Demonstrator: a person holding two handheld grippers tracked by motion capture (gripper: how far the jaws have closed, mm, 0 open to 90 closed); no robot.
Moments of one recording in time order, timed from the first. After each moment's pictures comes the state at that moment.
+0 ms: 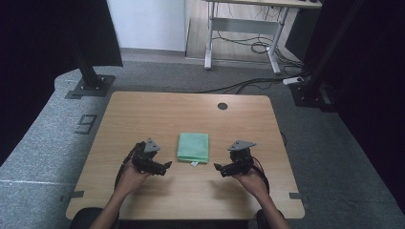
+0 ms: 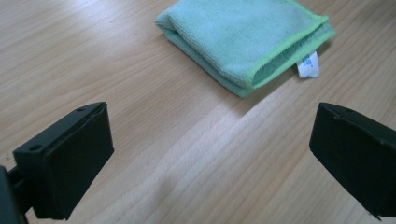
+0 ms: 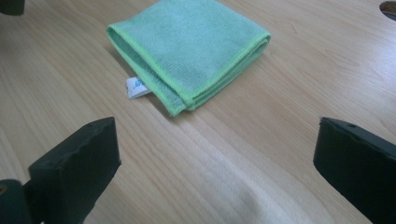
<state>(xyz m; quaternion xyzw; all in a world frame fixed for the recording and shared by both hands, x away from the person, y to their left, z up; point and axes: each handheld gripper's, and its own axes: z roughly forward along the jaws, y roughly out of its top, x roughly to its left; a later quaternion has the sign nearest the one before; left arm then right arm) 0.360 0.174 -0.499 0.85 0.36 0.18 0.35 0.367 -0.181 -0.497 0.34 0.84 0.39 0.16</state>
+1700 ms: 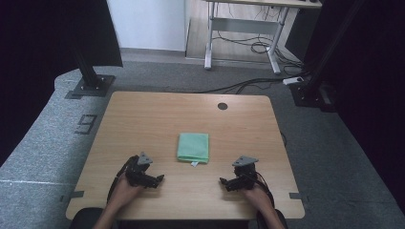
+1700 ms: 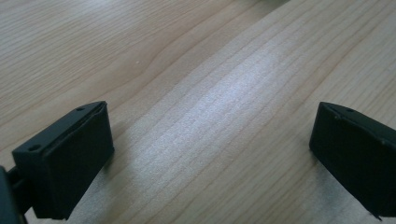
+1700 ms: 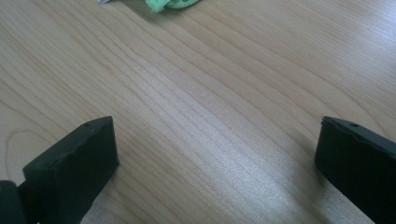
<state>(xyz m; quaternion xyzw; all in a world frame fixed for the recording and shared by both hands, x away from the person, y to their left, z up) 0.343 0.198 -0.549 0.85 0.39 0.14 0.32 0.345 -0.203 -0.557 0.37 0.85 0.36 0.15</state>
